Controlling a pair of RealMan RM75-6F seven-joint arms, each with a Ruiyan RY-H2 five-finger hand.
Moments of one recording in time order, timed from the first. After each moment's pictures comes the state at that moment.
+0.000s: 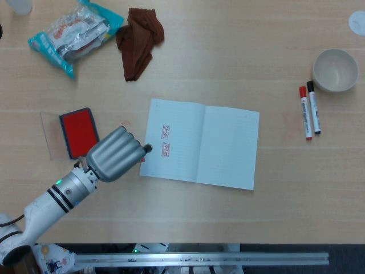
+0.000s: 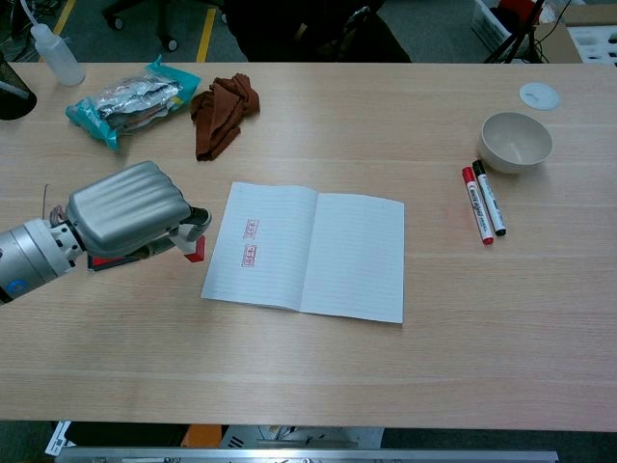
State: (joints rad) left arm -0.59 -1.40 0.09 -1.59 1.72 1.06 0.48; right arm 0.14 -1.01 0.07 -1.60 -1.44 1.36 0.07
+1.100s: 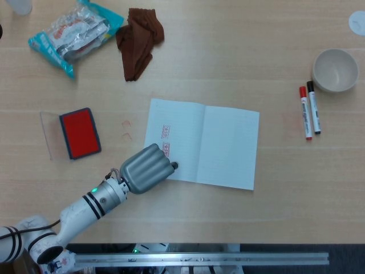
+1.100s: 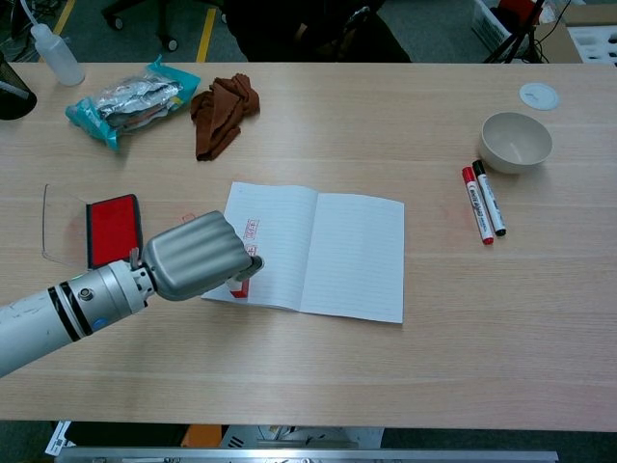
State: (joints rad) left arm -0.61 -1.63 0.10 -1.43 1.71 0.99 0.59; right arm 0.12 -1.00 0.07 -1.59 -1.43 1.37 0.08
